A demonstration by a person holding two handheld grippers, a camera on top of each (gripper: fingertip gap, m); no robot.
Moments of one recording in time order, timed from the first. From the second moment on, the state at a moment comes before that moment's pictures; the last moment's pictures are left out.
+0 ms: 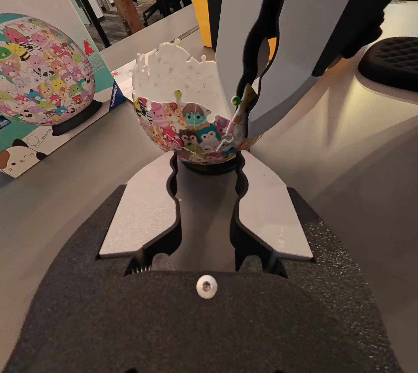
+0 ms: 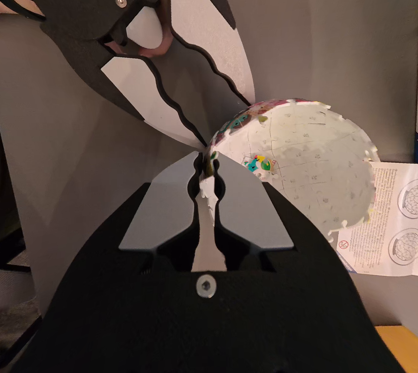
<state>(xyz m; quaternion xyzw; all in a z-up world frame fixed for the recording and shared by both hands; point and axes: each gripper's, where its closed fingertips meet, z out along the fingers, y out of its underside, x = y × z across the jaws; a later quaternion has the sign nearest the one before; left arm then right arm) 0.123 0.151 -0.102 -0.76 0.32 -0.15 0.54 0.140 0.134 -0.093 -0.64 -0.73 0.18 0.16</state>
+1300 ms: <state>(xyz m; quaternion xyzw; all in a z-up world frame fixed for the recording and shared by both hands) 0.135 0.162 -0.091 -0.78 0.27 -0.13 0.55 0.161 0.149 -0.083 -0.66 -0.70 0.21 0.13</state>
